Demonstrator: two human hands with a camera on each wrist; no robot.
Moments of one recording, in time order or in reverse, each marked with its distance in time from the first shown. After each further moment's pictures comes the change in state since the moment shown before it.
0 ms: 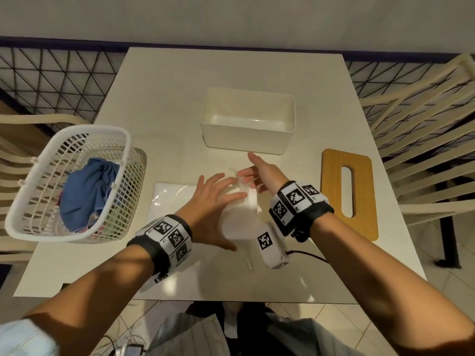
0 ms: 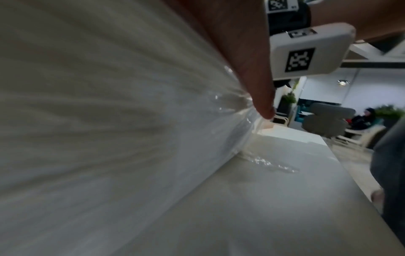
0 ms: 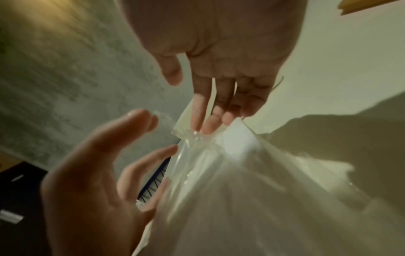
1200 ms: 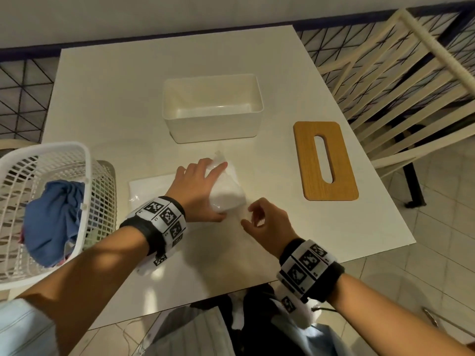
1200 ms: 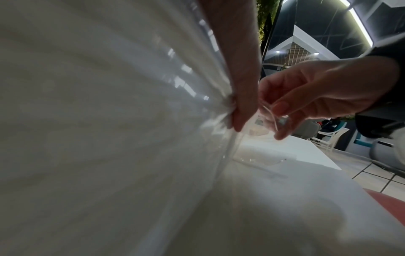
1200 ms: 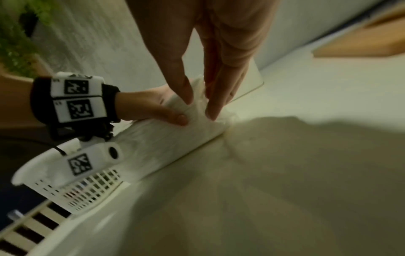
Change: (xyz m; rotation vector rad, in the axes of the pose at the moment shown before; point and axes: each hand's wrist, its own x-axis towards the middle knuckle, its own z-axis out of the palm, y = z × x) left_hand 0.038 -0.014 -0.006 0.191 -0.194 -0.101; right_hand -0.074 0.103 0.023 -0.377 0.308 -0.311
